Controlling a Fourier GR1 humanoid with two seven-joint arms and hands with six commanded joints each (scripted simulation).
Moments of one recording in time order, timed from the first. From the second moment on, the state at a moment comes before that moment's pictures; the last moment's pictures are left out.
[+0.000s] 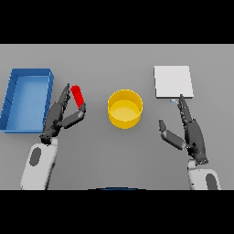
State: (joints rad) left arm -0.17 0.04 -0.06 -1.39 -0.16 0.00 0.05; right arm 0.12 -0.07 0.11 -1.72 0.19 -0.01 -0.10
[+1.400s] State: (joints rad) left arm -0.49 -0.03 0.06 -0.94 -0.19 0.11 -0.18; right arm 0.10 -0.06 0.11 -1.70 0.18 -0.01 -0.10
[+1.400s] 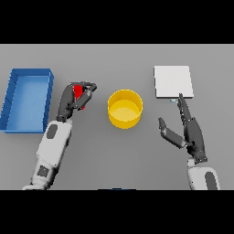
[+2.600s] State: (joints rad) left arm -0.64 0.23 -0.34 -1.15 -0.46 0.04 0.07; right arm 0.12 -0.08 0.13 -1.74 0.25 -0.03 -0.10
